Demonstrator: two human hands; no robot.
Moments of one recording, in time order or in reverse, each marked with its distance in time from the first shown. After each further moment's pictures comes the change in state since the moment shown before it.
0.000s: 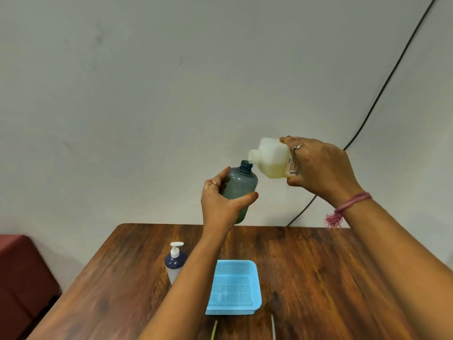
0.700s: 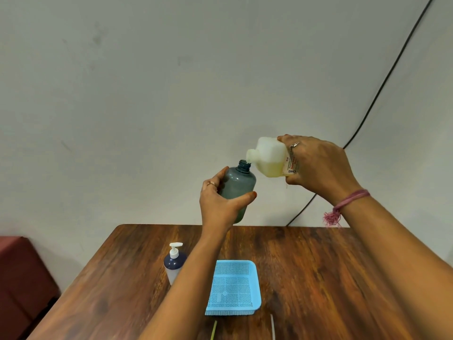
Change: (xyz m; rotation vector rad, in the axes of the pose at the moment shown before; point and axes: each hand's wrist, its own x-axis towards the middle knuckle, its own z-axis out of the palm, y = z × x) left_hand 0.003 -0.007 0.001 0.001 0.023 -0.005; right_hand 0.003 -0.001 0.003 -0.016 -0.001 -0.012
